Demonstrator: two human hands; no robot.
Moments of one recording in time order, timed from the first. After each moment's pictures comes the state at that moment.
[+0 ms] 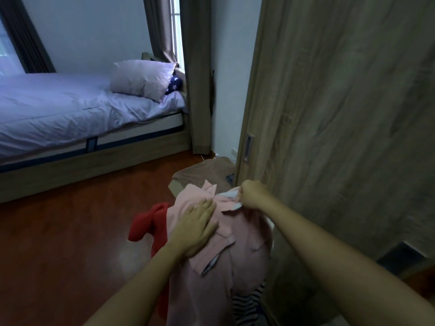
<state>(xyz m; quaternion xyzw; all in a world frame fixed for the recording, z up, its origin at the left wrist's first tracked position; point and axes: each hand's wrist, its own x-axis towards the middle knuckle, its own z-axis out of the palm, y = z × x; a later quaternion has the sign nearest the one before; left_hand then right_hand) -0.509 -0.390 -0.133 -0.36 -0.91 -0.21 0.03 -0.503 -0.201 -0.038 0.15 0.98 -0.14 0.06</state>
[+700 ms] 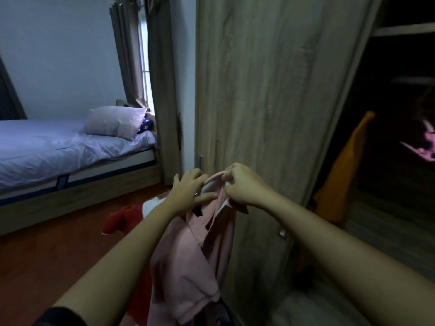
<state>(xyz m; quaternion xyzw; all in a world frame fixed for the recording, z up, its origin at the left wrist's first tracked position) -0.342 -0.325 0.043 -0.44 -0.87 -0.17 0.16 -0.217 -0.193 0.117 0.04 0.97 -0.18 -0.14</state>
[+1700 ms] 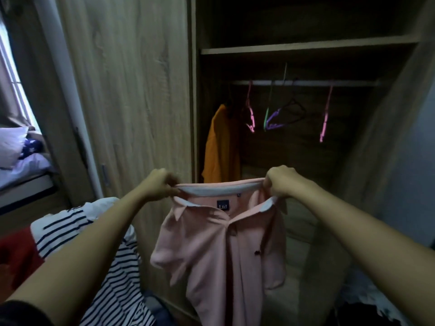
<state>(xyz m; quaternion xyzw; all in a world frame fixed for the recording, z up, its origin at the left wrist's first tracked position) -0.154 -0.210 0.091 -0.56 -0.80 -0.23 -0.01 0.111 -0.049 0.130 0.41 0.91 0.01 -0.02</state>
